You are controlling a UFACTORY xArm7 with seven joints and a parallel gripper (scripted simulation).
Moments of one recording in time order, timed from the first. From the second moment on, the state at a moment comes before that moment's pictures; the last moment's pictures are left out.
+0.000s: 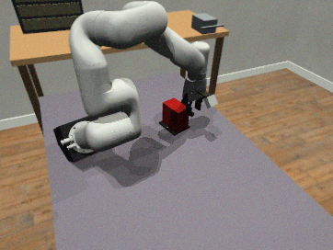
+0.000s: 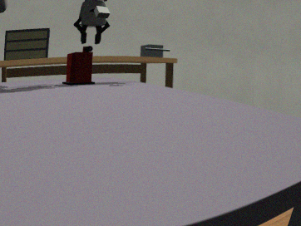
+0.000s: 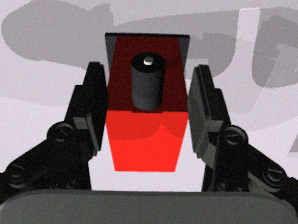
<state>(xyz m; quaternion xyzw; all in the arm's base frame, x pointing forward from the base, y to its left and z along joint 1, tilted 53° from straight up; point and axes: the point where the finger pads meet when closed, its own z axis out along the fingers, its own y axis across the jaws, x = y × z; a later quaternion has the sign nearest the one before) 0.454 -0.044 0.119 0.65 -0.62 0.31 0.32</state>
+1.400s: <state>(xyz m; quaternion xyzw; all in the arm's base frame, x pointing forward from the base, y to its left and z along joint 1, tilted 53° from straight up) 0.454 -0.052 0.113 0.65 -0.62 0.31 0.32</state>
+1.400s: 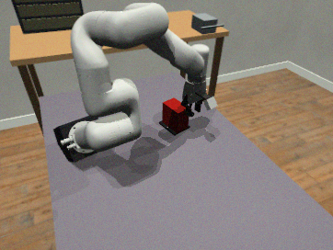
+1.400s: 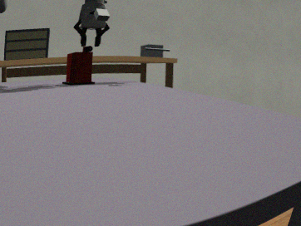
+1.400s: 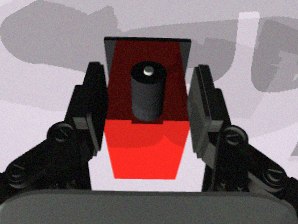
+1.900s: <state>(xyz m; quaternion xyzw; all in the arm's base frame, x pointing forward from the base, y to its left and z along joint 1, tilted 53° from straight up) 0.454 -0.064 0.104 0.65 -0.62 0.31 0.32</state>
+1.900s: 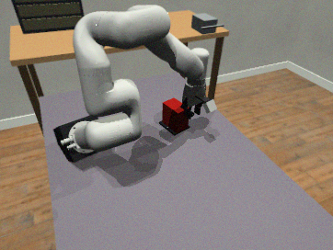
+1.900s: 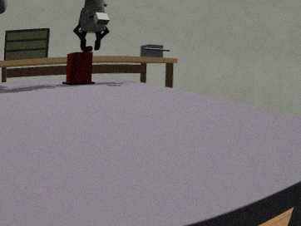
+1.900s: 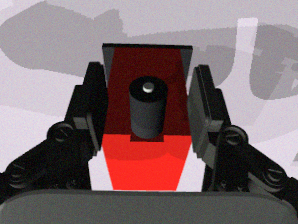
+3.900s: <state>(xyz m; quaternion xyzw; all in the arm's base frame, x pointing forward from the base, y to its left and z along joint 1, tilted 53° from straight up) 0.454 -0.073 0.097 0.65 -0.62 0.31 0.32</state>
